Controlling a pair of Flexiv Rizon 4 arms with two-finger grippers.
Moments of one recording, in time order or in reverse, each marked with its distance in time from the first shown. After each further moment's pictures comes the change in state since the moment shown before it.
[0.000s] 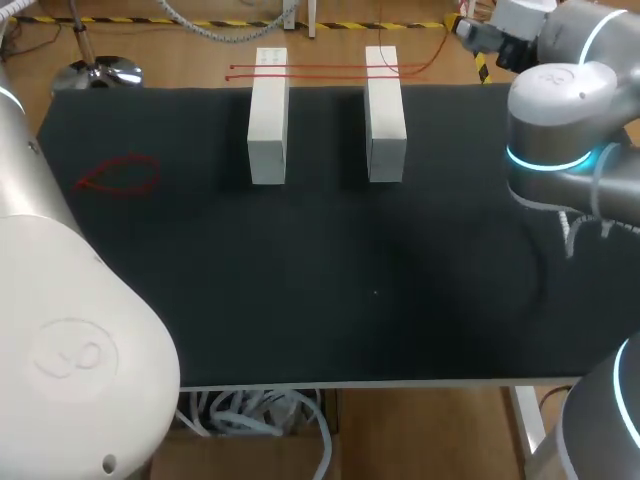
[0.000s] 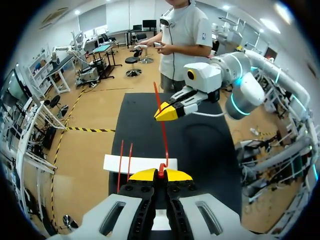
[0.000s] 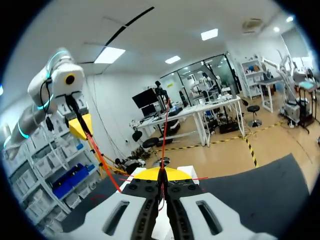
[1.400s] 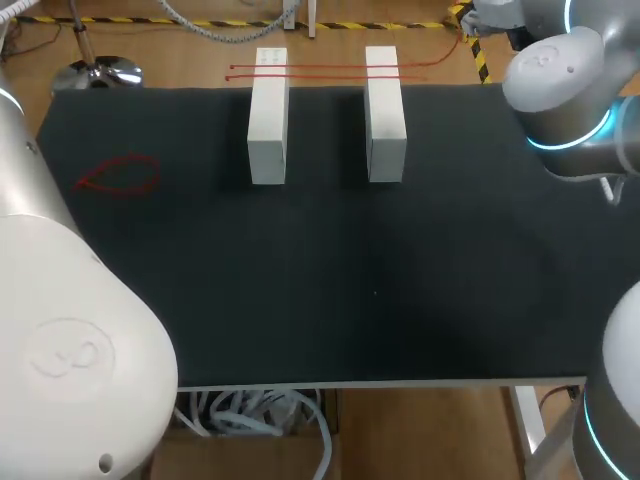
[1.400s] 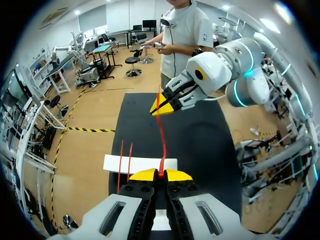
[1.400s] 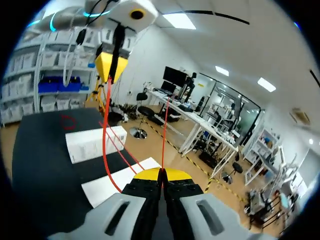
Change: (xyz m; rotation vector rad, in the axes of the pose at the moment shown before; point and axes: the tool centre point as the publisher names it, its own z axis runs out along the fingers) left arm 0.000 0.000 0.000 0.001 0.000 0.000; right arm -0.008 0.014 0.002 0.188 -0.019 -0.889
